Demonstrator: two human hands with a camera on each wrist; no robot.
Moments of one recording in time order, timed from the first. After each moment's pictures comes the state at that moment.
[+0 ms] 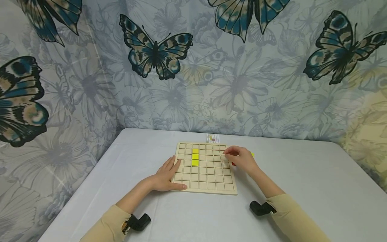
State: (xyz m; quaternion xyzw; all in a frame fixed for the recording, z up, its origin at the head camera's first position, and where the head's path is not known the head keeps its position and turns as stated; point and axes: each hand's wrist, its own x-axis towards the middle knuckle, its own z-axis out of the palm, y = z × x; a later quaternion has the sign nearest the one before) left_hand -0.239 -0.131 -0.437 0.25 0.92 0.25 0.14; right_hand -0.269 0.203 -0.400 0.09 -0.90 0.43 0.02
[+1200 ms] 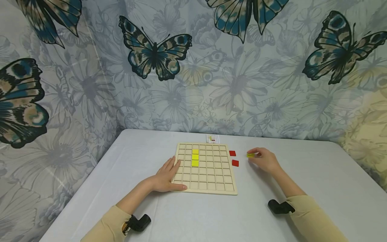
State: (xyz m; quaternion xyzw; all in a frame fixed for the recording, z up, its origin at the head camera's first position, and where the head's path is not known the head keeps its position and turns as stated) left_hand -0.233 -0.130 -0.427 0.26 0.92 0.25 0.14; right_hand -0.270 0.274 -0.405 0.00 -0.95 0.32 0.02
